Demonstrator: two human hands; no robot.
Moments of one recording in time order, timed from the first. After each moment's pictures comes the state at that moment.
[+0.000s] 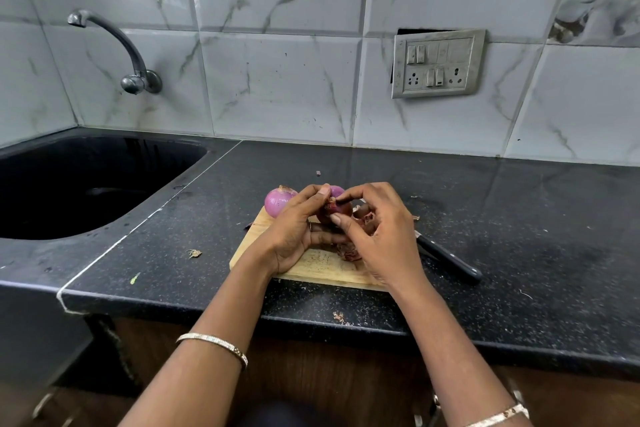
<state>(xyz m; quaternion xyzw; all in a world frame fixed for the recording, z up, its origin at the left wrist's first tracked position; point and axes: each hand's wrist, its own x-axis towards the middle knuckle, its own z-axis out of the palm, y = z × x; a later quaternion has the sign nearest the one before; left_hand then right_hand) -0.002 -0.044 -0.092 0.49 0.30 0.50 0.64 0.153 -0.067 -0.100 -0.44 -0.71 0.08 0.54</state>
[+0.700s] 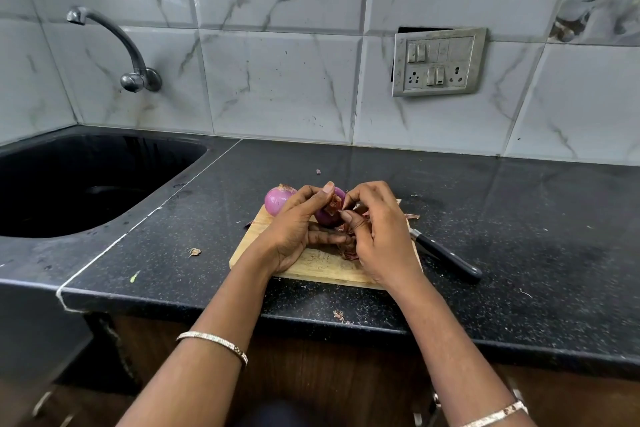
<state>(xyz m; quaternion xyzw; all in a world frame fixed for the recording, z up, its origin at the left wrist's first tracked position) -0.001 -0.042 -0.093 0.47 0.31 0.52 0.64 0.152 -0.064 -0.103 -0.44 -0.74 0.05 0.50</state>
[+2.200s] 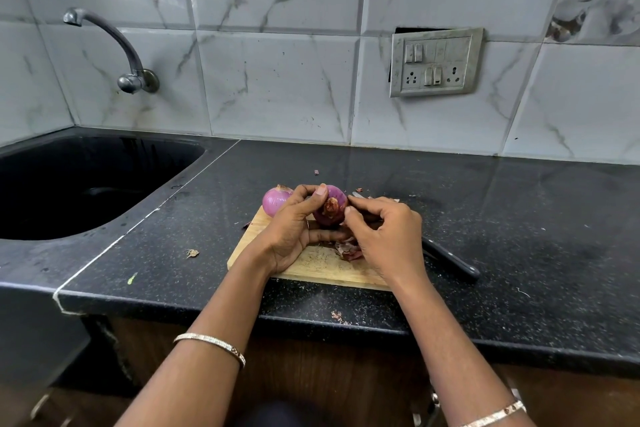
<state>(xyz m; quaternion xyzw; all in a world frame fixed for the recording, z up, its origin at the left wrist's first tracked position) -0.001 -0.041 -0.094 0.47 0.30 0.53 0.64 0.154 -0.071 -0.098 -0.52 -0.64 0.11 0.56</state>
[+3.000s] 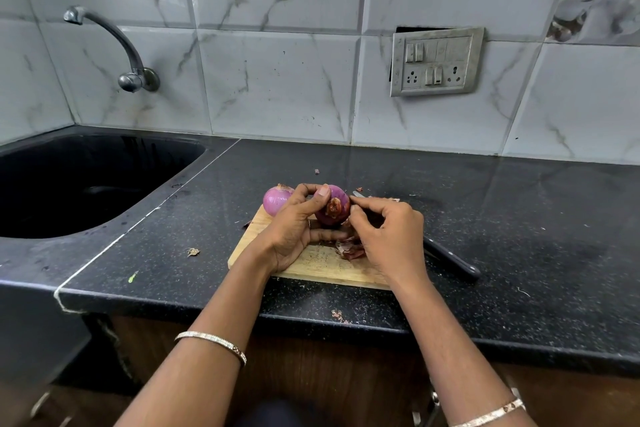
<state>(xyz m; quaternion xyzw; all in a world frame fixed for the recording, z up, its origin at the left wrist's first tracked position) -0.002 -0.040 -0.096 0.47 0.30 0.52 0.64 0.155 -0.071 -0.099 -0.51 -0.64 0.11 0.57</state>
